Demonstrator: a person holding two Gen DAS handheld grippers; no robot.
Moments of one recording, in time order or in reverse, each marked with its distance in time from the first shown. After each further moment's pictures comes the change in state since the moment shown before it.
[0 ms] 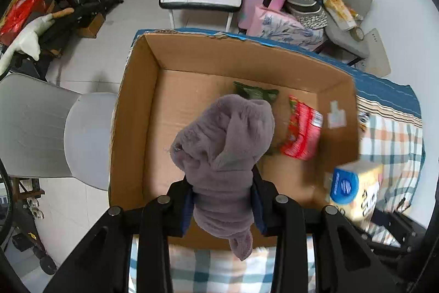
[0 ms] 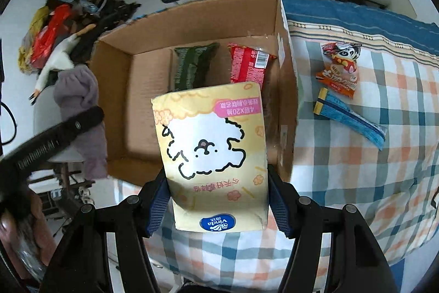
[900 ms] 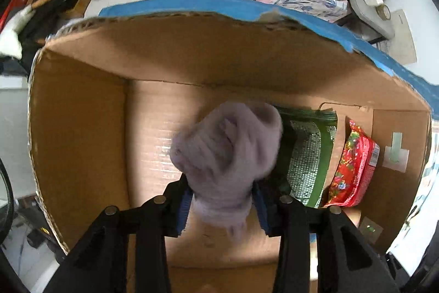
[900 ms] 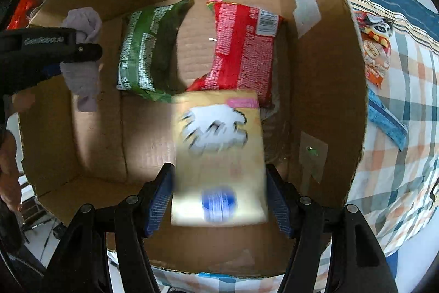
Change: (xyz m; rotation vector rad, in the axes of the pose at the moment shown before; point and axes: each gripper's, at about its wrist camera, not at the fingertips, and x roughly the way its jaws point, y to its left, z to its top) left arm 0.116 0.009 0.076 0.003 0.212 0.026; right arm 0.105 0.010 0.024 0.037 0.144 -0.111
